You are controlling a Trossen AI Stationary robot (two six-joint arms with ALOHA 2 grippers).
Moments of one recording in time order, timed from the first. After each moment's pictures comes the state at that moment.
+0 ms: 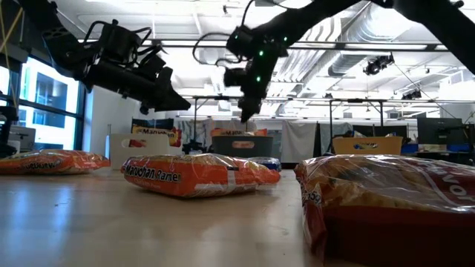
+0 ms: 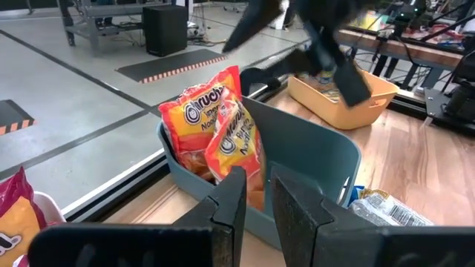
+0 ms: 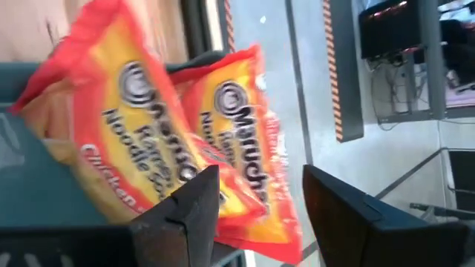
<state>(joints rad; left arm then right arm) 0.61 1.32 0.37 0.75 0.07 -0.10 -0.44 2.09 1.79 -0.58 0.47 -0.57</state>
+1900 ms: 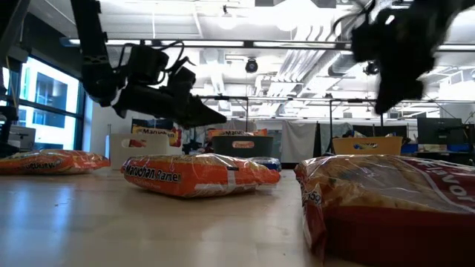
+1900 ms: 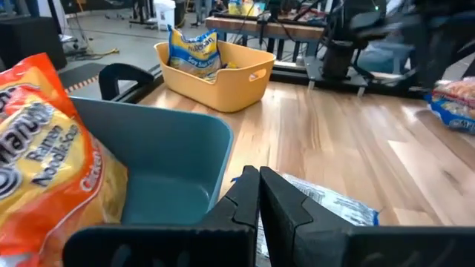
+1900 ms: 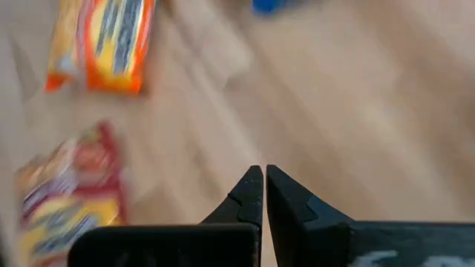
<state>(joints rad) 0.45 1.78 0.50 1.11 0.30 0.00 0.22 1.14 0.71 -0.59 0.10 0.85</state>
